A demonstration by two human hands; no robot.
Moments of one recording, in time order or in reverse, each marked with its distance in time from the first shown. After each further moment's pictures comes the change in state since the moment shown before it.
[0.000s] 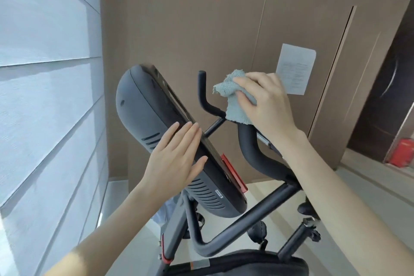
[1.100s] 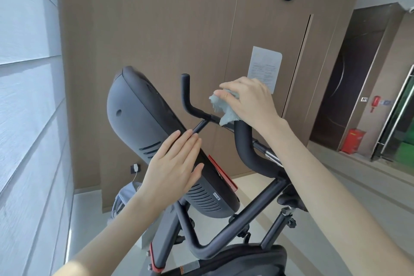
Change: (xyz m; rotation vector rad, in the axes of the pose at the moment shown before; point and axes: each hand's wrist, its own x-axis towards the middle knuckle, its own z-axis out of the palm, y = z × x) left_hand 0.000 -0.012 0.010 -0.106 0.040 0.074; right_hand 0.030 -0.014 0.010 -0.179 -0.356 0.241
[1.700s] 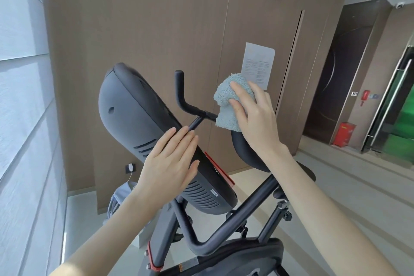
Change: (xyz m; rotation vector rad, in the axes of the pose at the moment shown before) left_hand 0.000 -0.001 0.005 -0.030 0.050 0.020; right_hand -0.052 0.012 0.022 0.086 0.320 0.005
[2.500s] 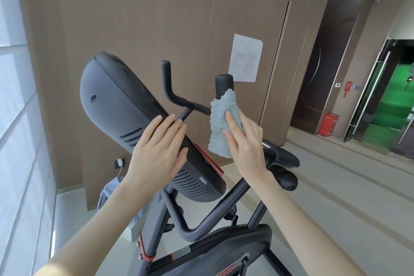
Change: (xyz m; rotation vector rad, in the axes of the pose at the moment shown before) left_hand 0.001 0.005 -0.004 -0.034 -0.013 -0.039; right_hand -0.089 0.014 0.007 -0.058 0.000 -0.045
